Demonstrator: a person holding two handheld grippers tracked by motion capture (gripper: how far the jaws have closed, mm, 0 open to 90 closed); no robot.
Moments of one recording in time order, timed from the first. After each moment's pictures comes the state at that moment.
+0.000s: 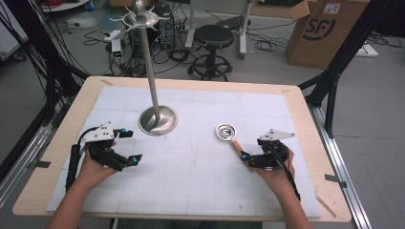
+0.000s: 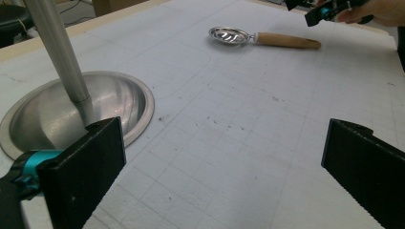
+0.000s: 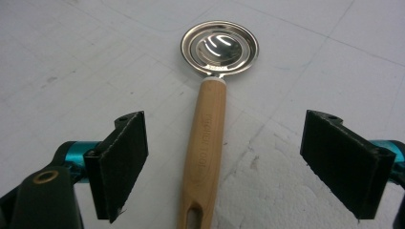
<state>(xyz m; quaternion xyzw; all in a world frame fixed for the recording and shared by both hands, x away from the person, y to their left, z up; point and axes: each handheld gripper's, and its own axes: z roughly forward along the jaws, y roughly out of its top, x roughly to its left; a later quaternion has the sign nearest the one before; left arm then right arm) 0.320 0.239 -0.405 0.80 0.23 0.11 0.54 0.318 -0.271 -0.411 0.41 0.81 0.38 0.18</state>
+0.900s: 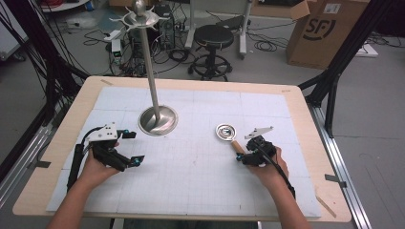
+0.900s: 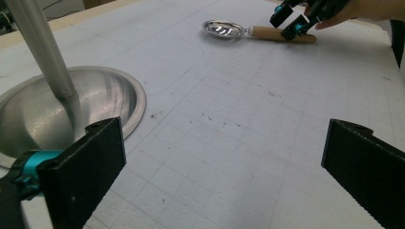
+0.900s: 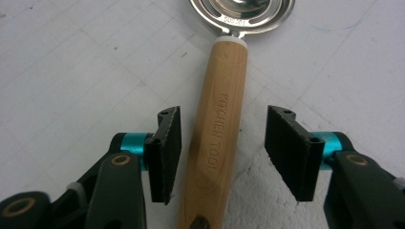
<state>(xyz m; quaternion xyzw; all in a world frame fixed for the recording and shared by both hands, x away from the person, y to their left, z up) 0.325 0.235 -0.410 0.81 0.22 0.09 0.54 0.336 -0.245 -0.422 0.40 0.86 0.27 0.15</state>
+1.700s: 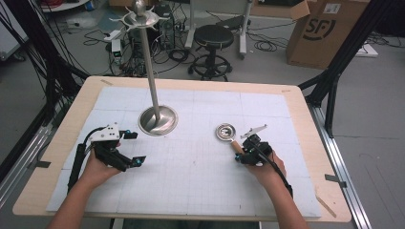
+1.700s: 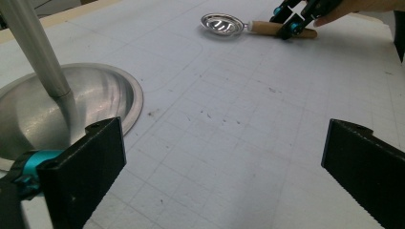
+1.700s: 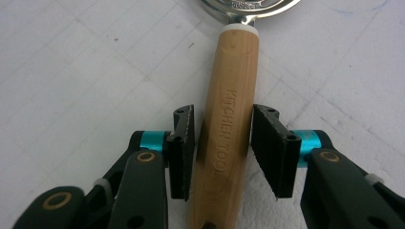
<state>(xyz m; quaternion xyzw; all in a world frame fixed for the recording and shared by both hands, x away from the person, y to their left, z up) 0.326 0.230 -0.413 0.81 0.22 0.09 0.53 0.341 -0.234 -0.424 0.41 0.87 0.24 0.13</state>
